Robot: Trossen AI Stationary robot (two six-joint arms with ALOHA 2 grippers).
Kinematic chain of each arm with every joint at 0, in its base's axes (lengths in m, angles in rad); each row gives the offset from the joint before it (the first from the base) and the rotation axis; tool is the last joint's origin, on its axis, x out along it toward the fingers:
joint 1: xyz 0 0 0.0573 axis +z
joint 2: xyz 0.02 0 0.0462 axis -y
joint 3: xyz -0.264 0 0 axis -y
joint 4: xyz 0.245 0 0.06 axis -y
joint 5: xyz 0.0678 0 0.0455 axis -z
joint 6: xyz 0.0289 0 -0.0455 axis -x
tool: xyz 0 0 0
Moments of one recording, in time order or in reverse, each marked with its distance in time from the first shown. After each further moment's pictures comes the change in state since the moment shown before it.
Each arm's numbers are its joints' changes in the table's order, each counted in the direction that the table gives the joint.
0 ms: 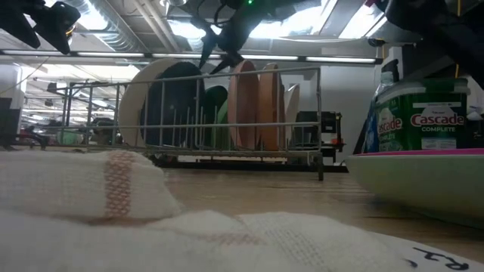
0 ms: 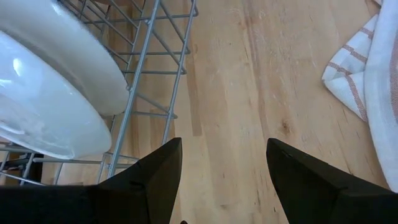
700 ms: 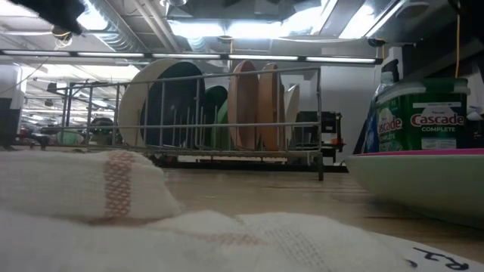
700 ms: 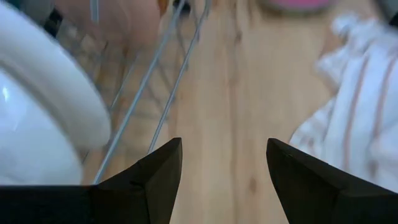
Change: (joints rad) left arm 0.000 0.000 0.000 0.198 -0.001 0.087; right arm 0.328 0.225 0.002 -0.389 -0.039 0.662
